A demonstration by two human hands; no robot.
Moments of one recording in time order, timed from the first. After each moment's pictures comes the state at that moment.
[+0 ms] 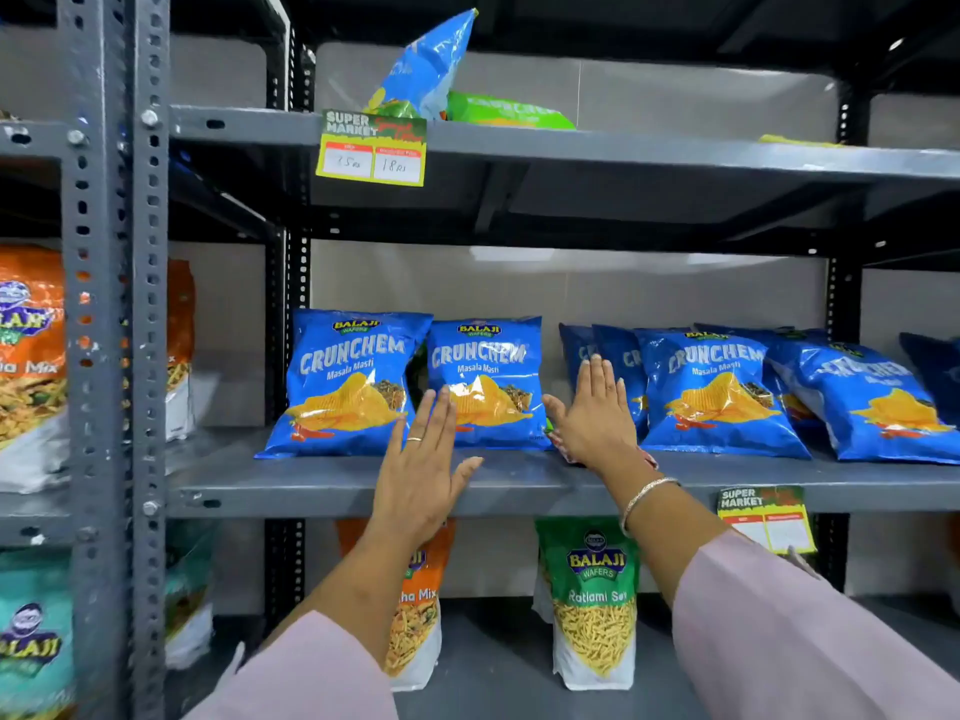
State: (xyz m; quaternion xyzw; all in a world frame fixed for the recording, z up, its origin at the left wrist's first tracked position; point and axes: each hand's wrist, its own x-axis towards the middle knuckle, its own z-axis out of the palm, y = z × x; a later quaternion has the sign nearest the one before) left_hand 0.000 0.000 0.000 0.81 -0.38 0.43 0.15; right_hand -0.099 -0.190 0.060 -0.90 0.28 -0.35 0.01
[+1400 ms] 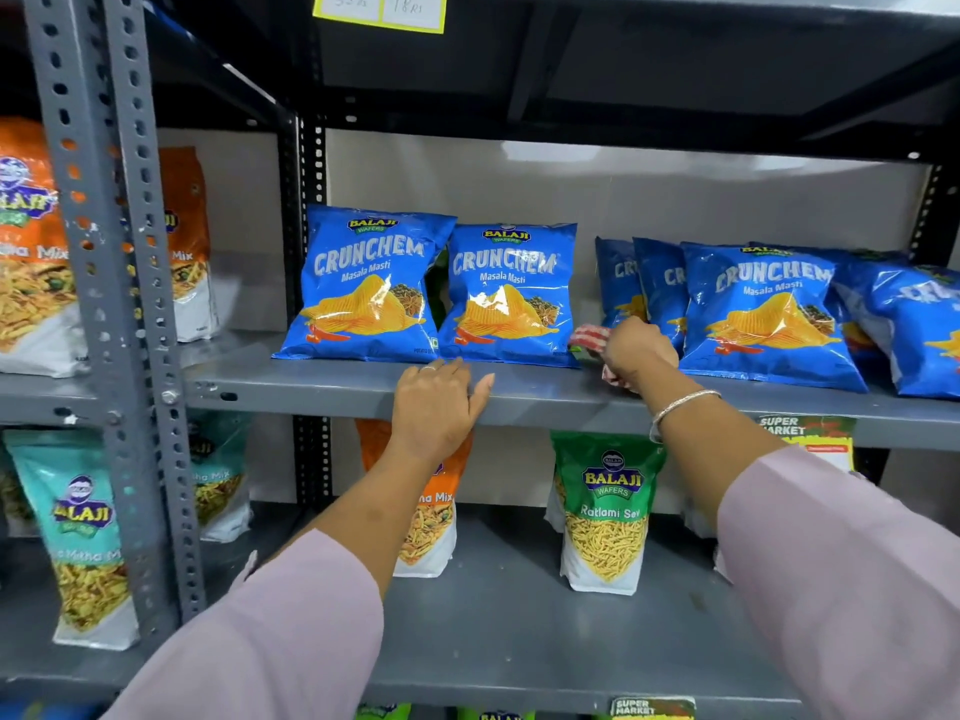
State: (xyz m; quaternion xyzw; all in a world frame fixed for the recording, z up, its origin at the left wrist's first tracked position) left_hand 0.005 -0.011 -0.027 0.77 -0.34 0.50 0.18; right_hand -0.102 -0.194 0.063 -0.88 0.38 -0.27 0.14
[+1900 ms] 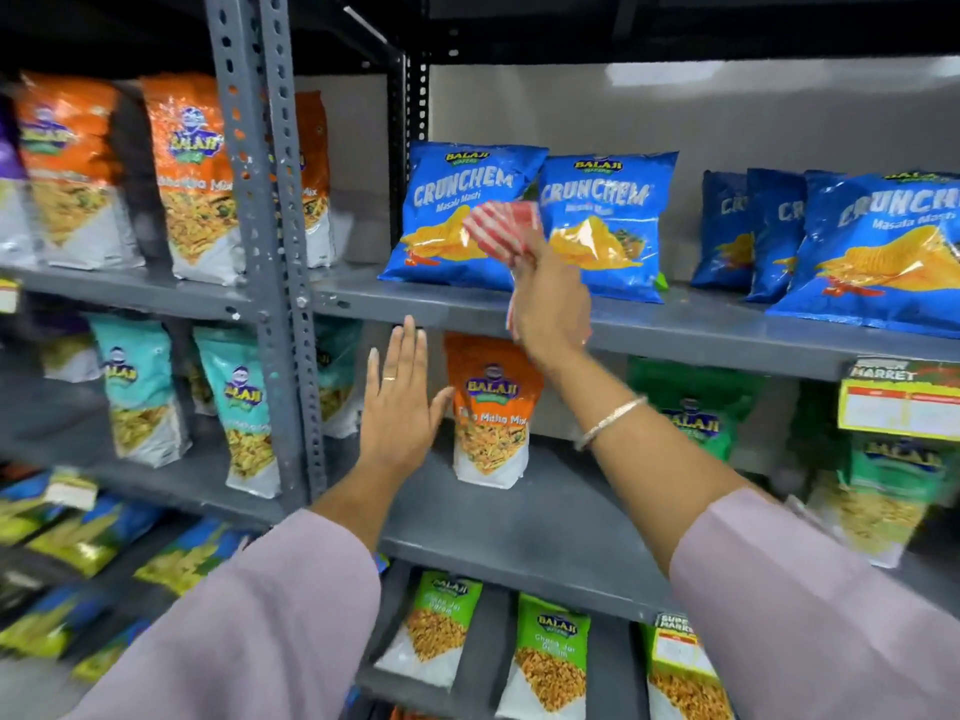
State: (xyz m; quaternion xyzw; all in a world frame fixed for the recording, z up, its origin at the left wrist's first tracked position) left_hand -0.023 0.108 -0.120 0.88 -0.19 0.43 0.08; right_hand -0.106 -0.026 0.025 -0.85 0.09 -0.43 0.27
